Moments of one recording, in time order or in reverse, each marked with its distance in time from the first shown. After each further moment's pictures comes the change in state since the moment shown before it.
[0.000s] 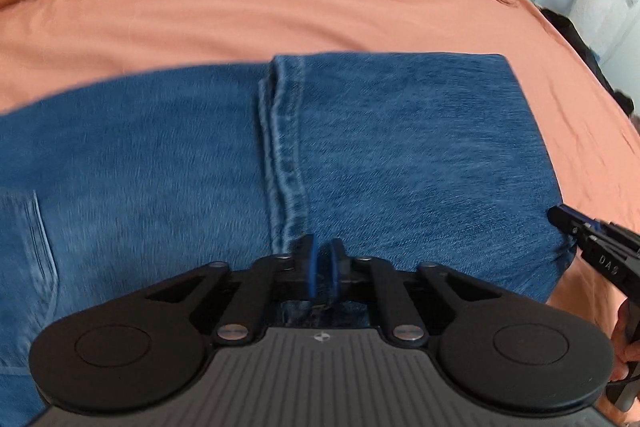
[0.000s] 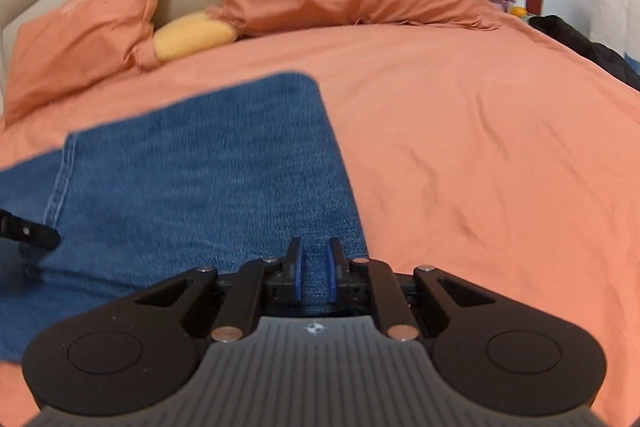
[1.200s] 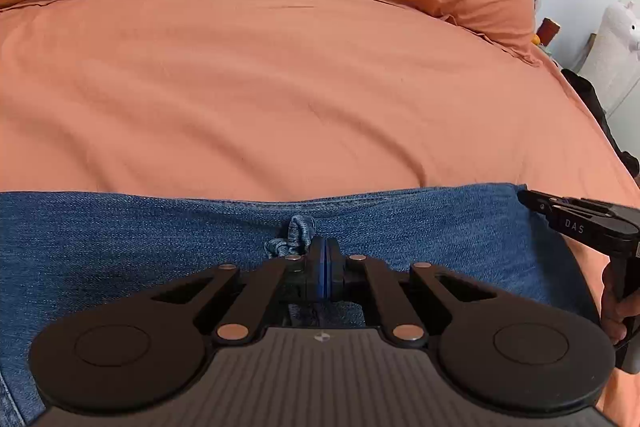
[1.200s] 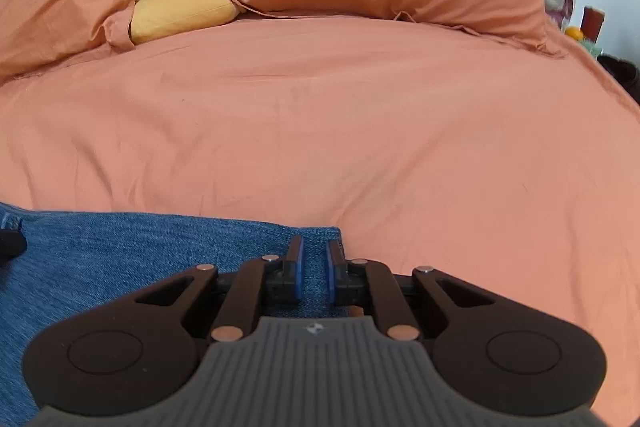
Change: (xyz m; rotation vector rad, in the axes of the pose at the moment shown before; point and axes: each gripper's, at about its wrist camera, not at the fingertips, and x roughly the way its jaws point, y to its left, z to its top) left arm 0.052 0.034 0.082 -0.055 -0.090 -0.045; right arm 0.146 0.011 0.128 -0.148 0.104 -0.012
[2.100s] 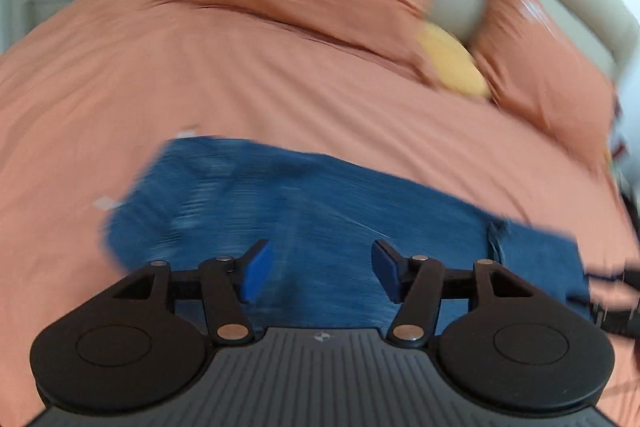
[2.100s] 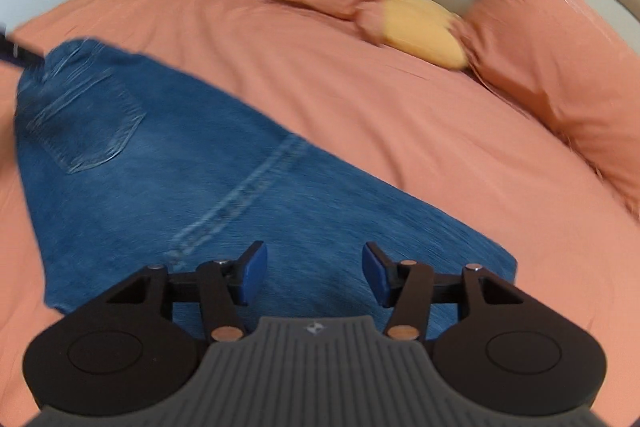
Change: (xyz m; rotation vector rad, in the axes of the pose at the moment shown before) left arm -0.264 0.174 -0.089 -0.377 -0.175 0.229; right arm -0.147 0.151 -0.027 -0.536 0.034 0.267
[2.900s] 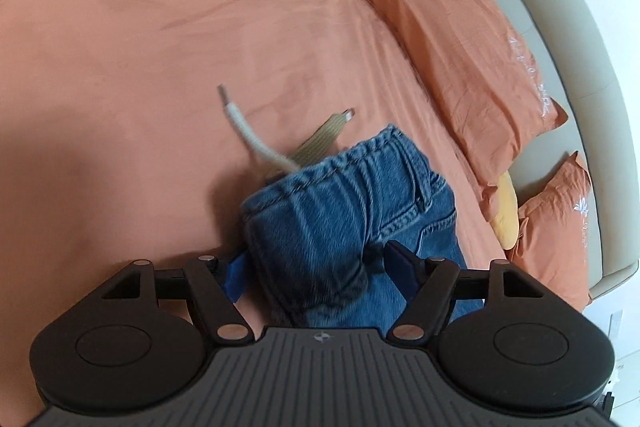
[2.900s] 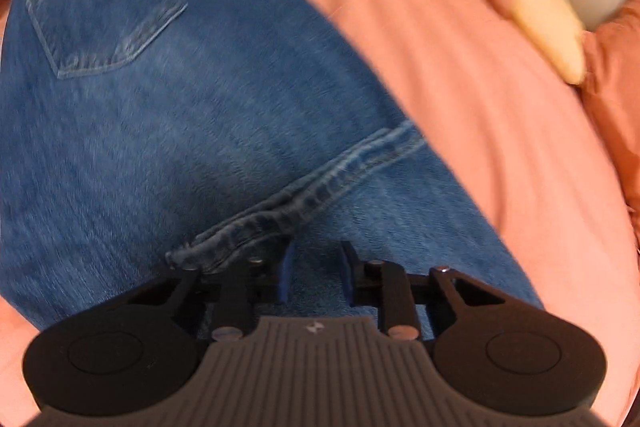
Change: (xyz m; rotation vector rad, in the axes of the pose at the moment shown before) left arm 0.088 0.160 -0.039 -0.558 -0.115 -0.174; right arm 0.109 0.049 0.041 -0.319 0.283 0.098
